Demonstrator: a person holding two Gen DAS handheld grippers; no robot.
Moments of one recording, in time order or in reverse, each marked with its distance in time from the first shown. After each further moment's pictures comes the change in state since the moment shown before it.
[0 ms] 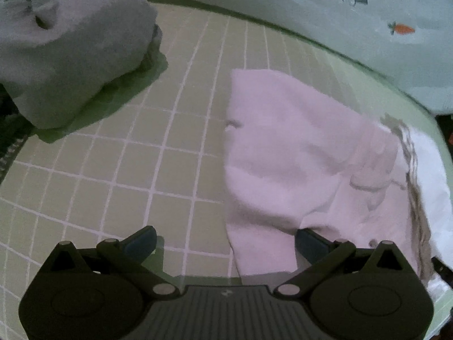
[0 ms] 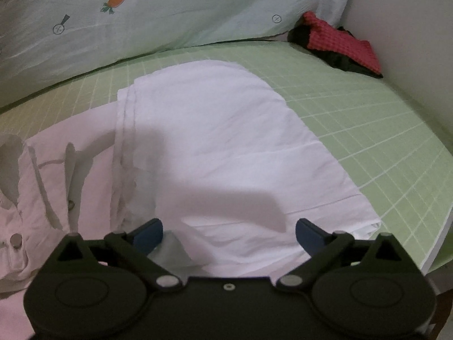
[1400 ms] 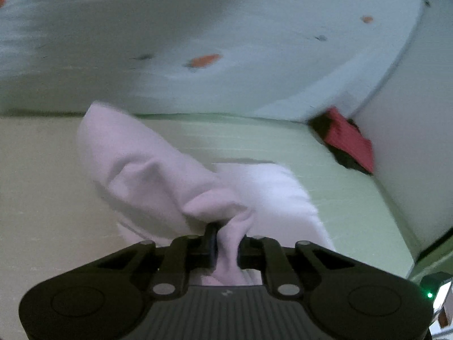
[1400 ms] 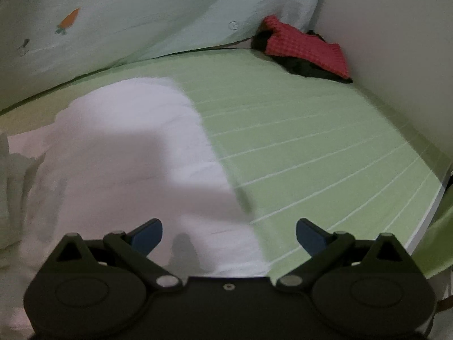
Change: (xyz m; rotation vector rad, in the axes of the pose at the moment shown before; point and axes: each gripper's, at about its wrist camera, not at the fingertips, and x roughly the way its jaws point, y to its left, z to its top) left arm -0.047 -0.237 0.021 0.320 -0.204 -0.356; right arm 0.013 -0.121 0.026 -0.007 -0.031 -0.048
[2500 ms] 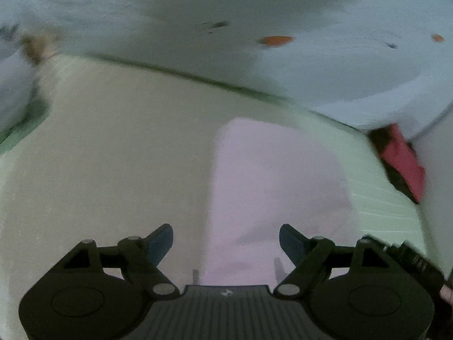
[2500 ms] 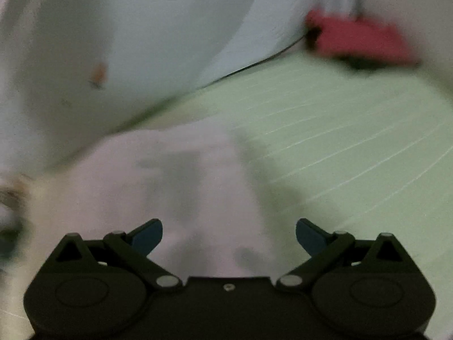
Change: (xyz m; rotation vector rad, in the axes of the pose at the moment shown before) left arm 0.002 0.009 -0.052 -0.294 0.020 0.256; right arm 0.037 -0.026 0.055 0.234 0.059 0.565
